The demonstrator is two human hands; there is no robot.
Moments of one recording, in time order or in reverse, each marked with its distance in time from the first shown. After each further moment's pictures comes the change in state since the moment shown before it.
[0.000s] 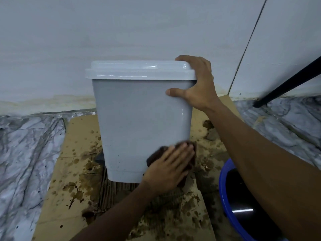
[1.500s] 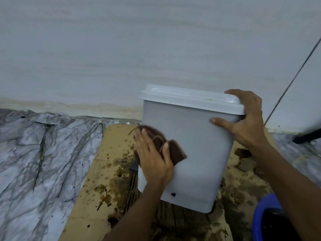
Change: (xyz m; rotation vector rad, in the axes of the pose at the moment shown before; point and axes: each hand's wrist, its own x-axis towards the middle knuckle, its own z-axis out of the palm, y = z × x) left_hand -0.012 -0.092 -0.040 -0.353 0.408 -1.204; right_hand -0.013 -0.010 0.001 -0.056 0.005 -0.095
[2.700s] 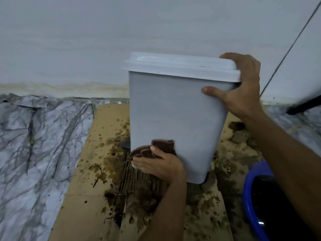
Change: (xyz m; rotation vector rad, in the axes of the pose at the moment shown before) left_hand -0.086 0.029 0.048 -0.314 0.230 -0.947; right_hand -0.007 0.002 0.001 -0.009 0.040 -0.002
